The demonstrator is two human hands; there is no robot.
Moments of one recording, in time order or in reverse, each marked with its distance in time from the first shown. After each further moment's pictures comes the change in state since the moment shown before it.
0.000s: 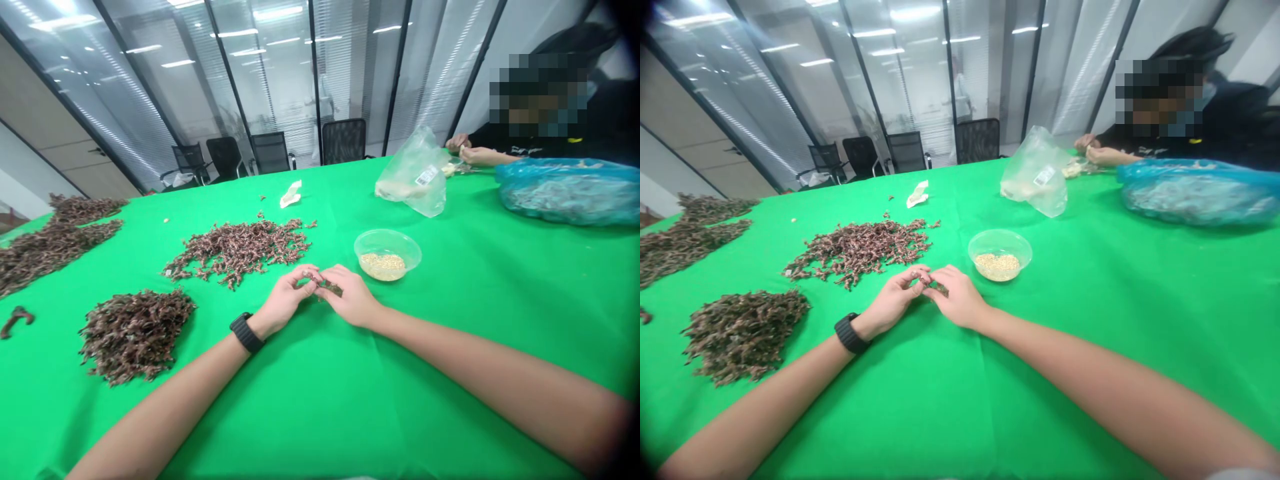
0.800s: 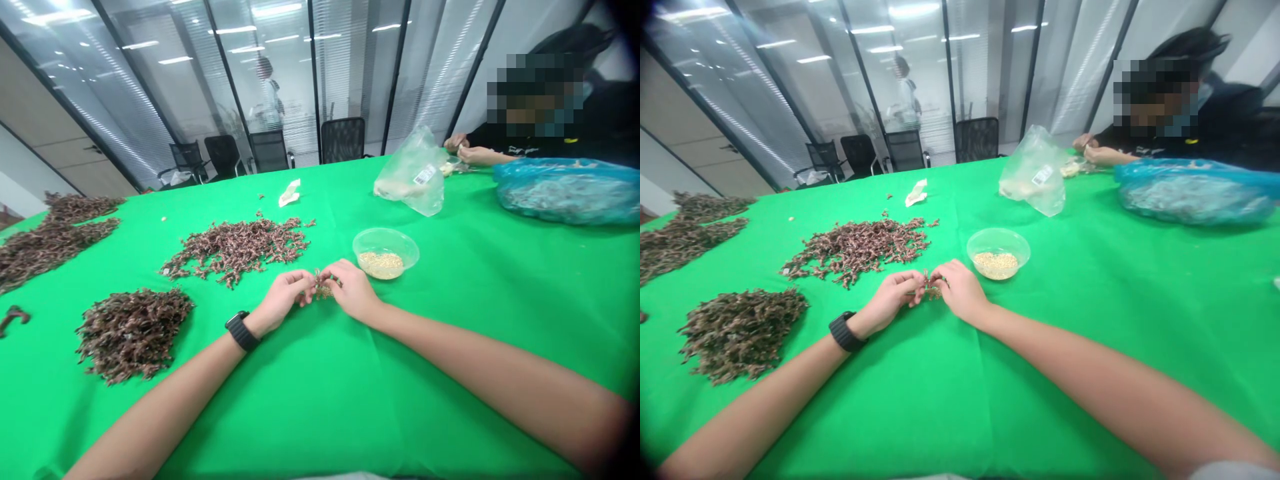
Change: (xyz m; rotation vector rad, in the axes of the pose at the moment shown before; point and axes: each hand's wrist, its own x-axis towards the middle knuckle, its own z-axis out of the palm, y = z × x) left_hand -0.001 0.012 0.004 -0.149 -0.010 -0.319; right_hand -0.001 0.011 -0.002 -0.145 0.086 0.037
